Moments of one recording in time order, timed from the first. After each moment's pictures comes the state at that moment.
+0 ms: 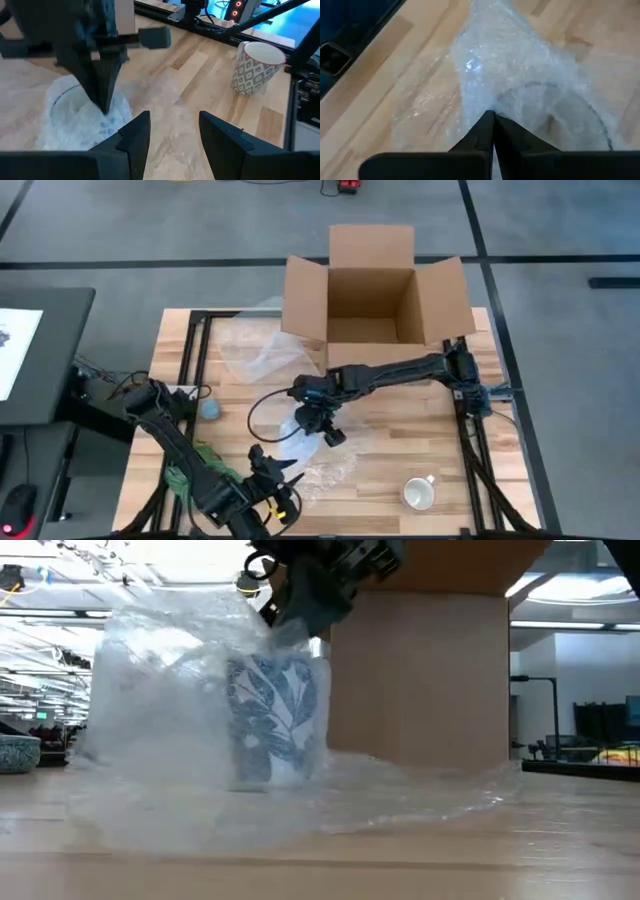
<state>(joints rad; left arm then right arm) -0.82 1.85 1.57 -0.90 -1.09 -1.24 0.05 2.07 1.73 -0.63 -0.38 -0.37</state>
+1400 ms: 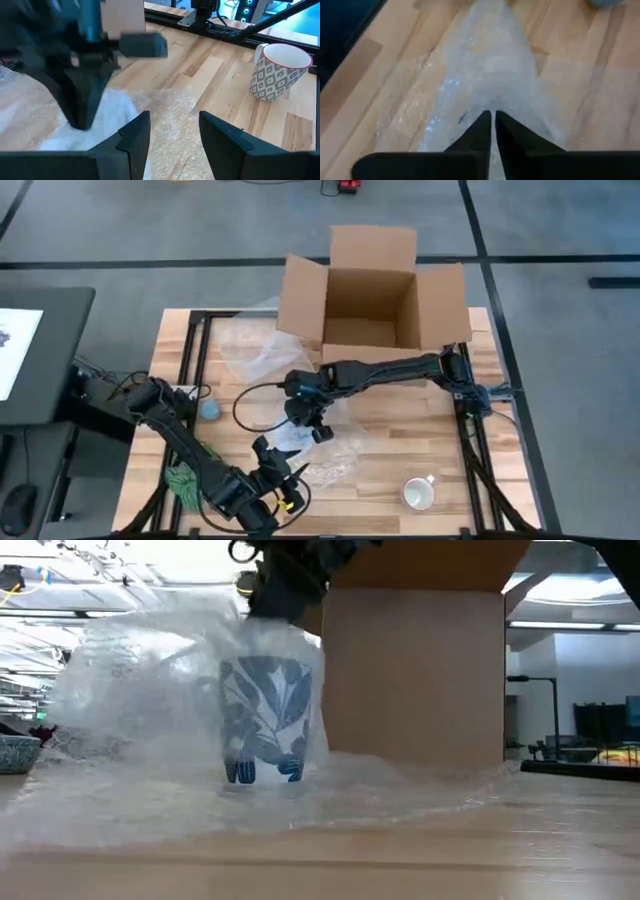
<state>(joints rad) -0.77 1.85 1.57 -0.90 -1.11 -1.16 0.05 2.13 1.95 -0.76 -0.28 -0.32</state>
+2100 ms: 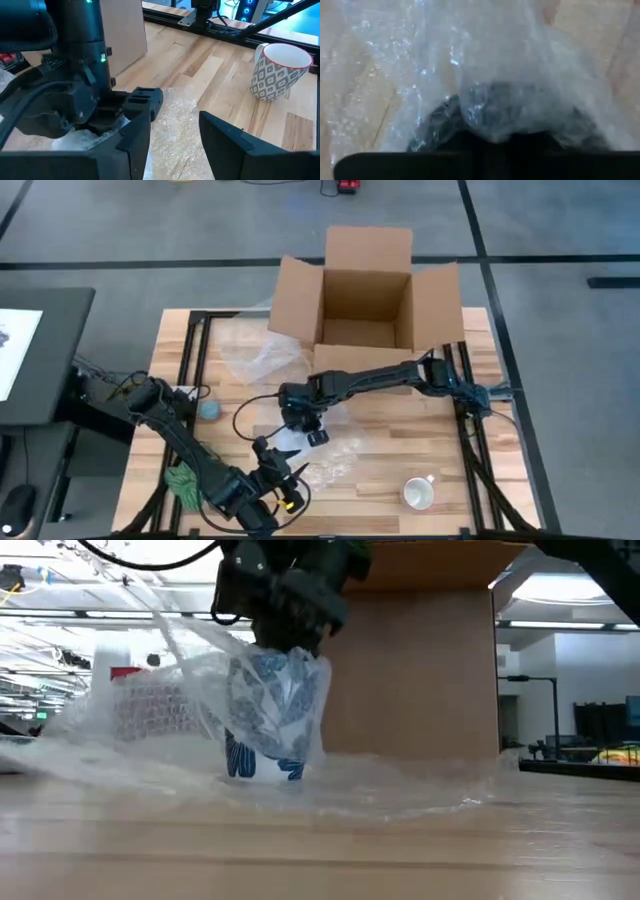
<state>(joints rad) -0.77 1.85 1.57 -0.90 -1.11 -1.16 0.05 2.33 1.97 -0.82 -0.18 -0.30</state>
